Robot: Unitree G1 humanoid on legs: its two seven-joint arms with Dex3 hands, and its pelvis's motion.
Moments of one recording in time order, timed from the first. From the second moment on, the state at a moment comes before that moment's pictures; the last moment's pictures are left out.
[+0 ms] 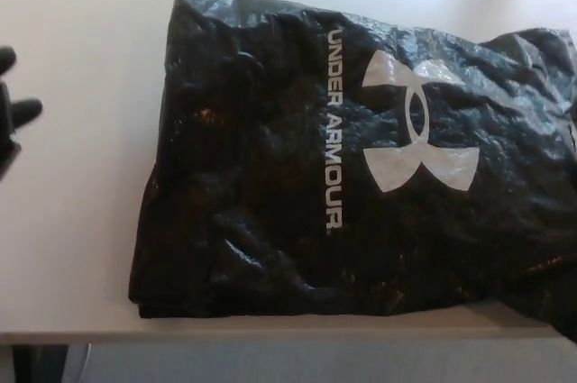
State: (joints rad) left_arm -0.43 0.39 0.24 0.79 -0.23 -0.33 -0.01; right_arm -0.41 -0.41 -0.15 0.76 -0.01 -0.28 -0.05
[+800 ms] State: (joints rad) left_arm -0.51 -0.05 0.08 0.96 -0.10 -0.42 0.23; right_arm -0.53 -0.03 0.05 1.03 -0.10 -0.45 -0.25
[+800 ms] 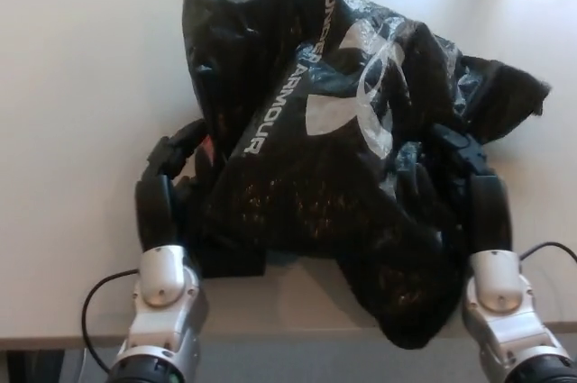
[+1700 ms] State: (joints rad) left_arm -0.50 0.00 0.07 0.84 -0.08 -0.42 0.17; right_arm -0.51 -0.09 0.03 0.91 -0.10 -0.44 -0.17
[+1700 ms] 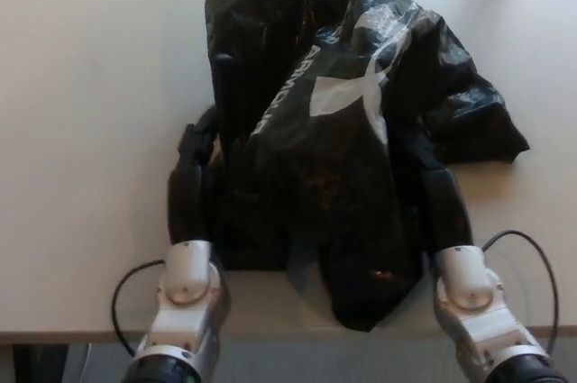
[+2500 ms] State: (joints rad) left_arm -0.24 0.48 0.39 0.02 -0.21 -0.33 -0.01; right_arm -0.12 -0.53 -0.38 0.02 0.05 -0.35 -0.01
